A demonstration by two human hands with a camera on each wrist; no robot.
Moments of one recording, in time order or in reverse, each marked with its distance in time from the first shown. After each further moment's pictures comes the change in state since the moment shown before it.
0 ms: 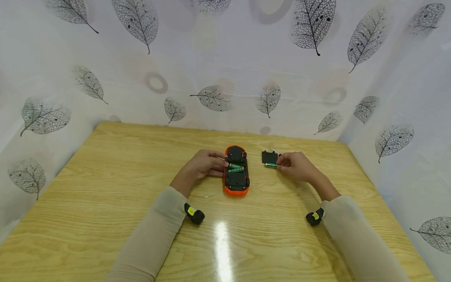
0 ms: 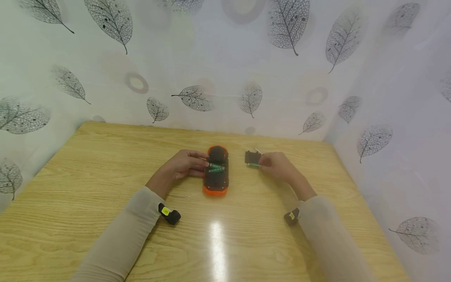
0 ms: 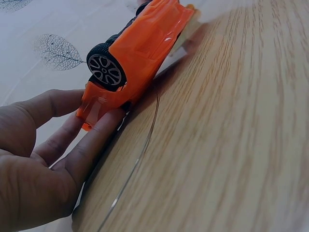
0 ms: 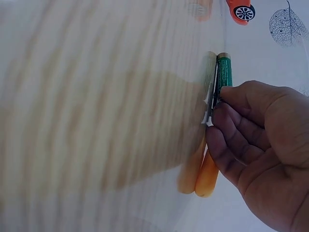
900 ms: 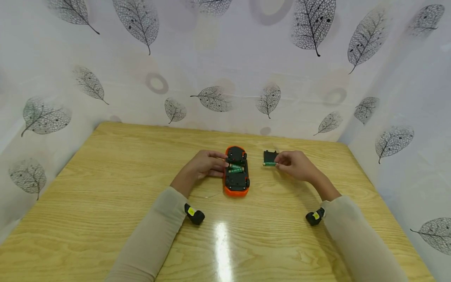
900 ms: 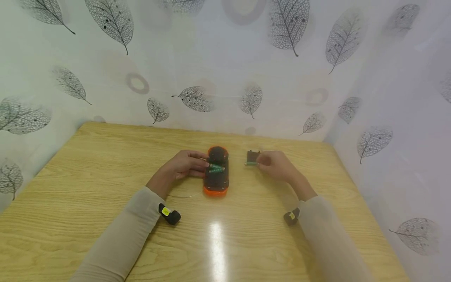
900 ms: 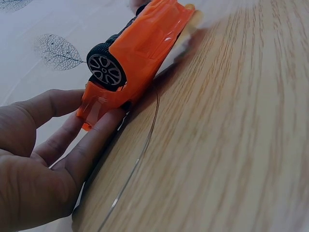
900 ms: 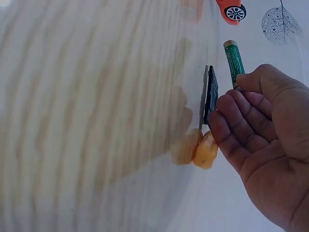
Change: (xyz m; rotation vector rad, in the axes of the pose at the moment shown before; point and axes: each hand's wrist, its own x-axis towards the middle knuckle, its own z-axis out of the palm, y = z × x) left_hand 0.000 -0.001 0.000 -0.005 0.005 0.008; right_hand -0.001 -0.009 -0.003 0.026 0.035 -0.061
